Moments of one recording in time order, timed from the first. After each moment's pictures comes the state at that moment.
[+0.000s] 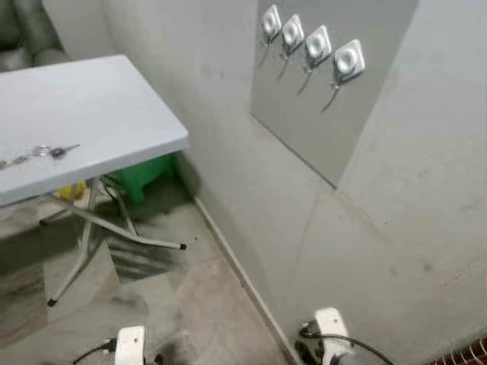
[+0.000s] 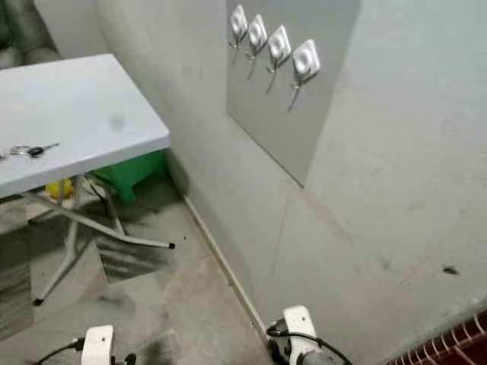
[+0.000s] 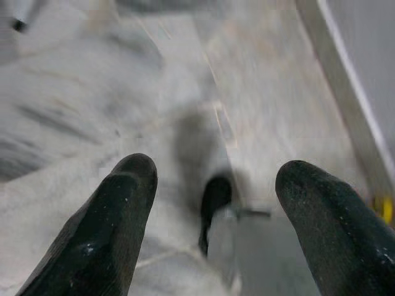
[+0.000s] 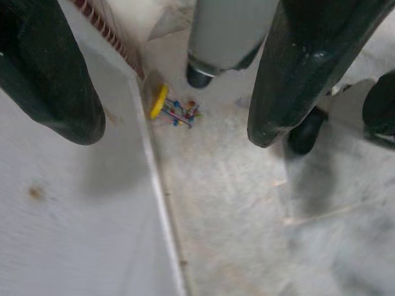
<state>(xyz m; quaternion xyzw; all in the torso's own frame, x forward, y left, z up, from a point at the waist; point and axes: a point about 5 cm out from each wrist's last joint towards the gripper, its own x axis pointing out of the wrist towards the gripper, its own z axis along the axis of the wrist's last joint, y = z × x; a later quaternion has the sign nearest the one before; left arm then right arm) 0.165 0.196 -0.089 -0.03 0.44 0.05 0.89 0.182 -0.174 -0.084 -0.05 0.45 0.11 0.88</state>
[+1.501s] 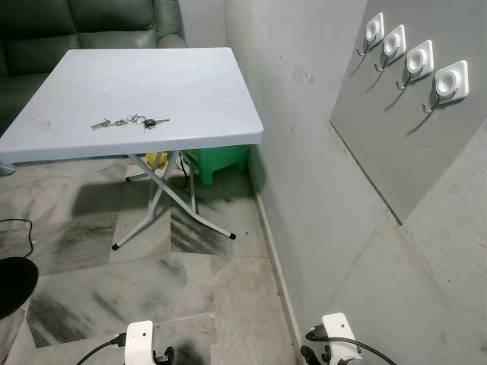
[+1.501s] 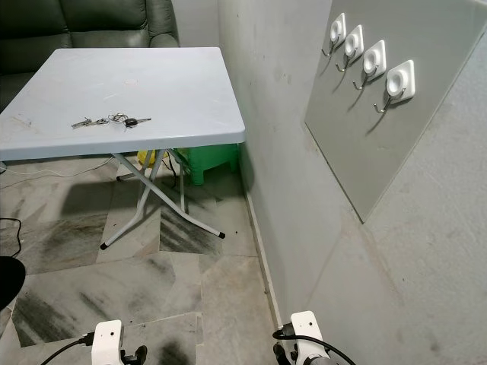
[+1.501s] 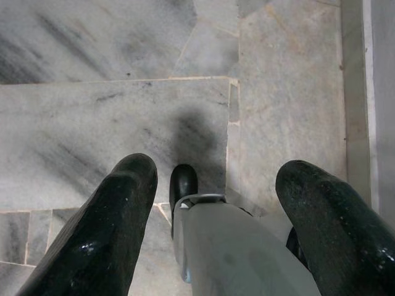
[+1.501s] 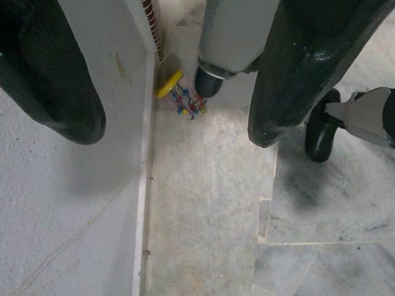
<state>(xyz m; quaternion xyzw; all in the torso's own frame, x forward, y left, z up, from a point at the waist) 0.161 0.188 -0.092 -0.05 0.45 0.05 0.89 0.180 -0.179 -0.084 -0.03 0.45 0.10 0.88</state>
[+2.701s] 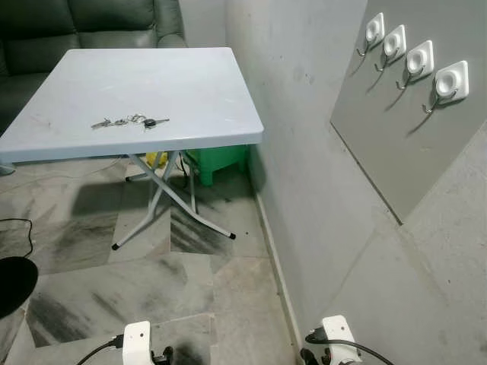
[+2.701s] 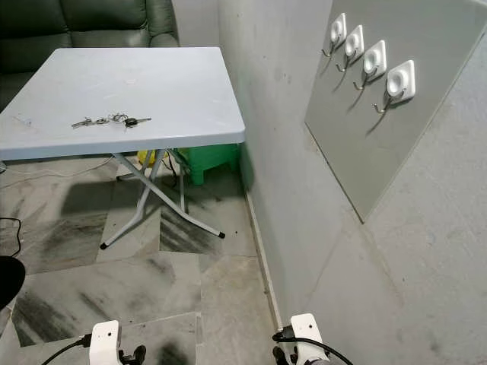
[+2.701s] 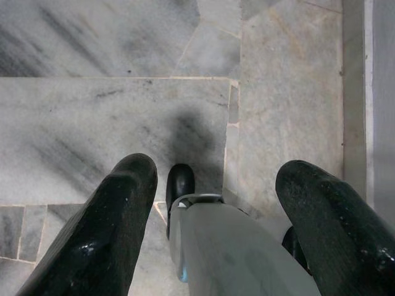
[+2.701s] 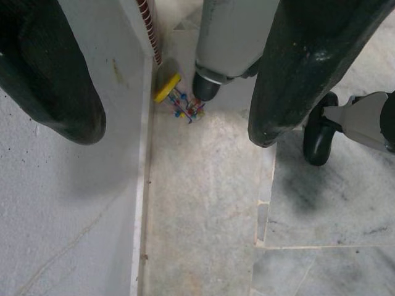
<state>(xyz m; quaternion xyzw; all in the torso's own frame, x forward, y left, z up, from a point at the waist) 0.160 0.190 -0.092 -0.07 0.45 0.06 0.89 0.176 -0.178 -0.086 -0.03 0.46 0.10 0.88</state>
